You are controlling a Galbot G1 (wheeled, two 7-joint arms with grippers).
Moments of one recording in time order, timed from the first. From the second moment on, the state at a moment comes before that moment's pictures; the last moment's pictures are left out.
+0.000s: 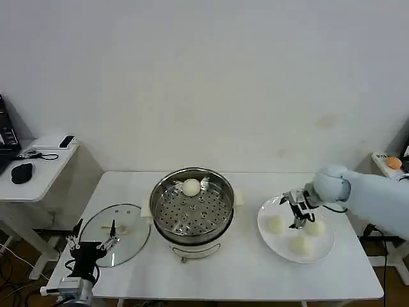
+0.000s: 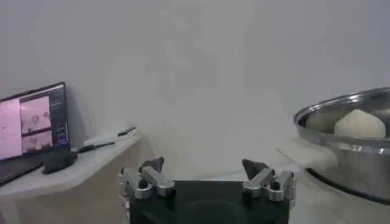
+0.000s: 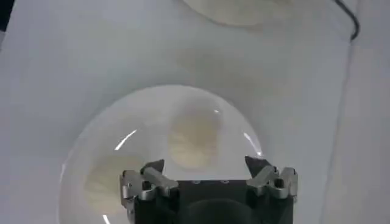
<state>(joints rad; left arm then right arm) 1.63 -1.23 -0.66 -2.05 -0.11 0.02 -0.18 0.28 0.61 -1.27 1.44 0.14 -0.25 -0.83</state>
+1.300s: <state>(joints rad) 1.63 -1.23 -0.68 -2.04 -0.12 0.02 -0.18 0.14 0.74 -1.15 1.26 0.09 -0.28 -0.88</state>
